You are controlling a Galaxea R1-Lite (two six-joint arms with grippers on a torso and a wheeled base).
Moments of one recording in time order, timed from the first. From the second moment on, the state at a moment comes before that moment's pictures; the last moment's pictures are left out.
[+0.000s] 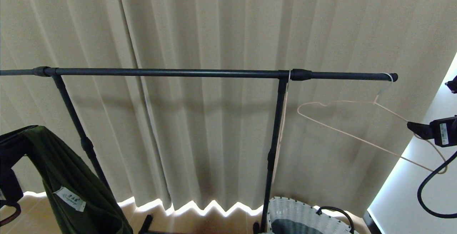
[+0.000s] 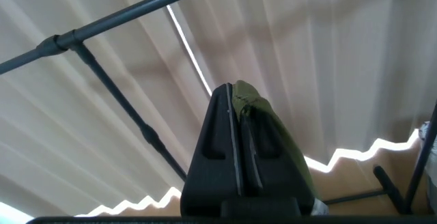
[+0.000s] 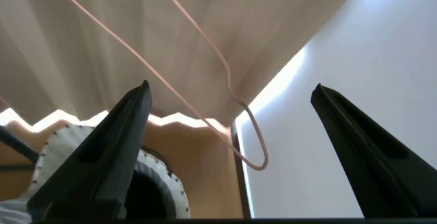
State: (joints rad) left arm -0.14 0.88 -0.48 -0.33 0.05 0.37; right arm -0.22 1.41 -0.79 -0.19 -0.09 -0.25
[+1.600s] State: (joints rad) left arm -0.14 0.88 -0.48 -0.32 0.05 0.37; right arm -0.29 1.55 -0.74 -0.31 -0.21 -0.36
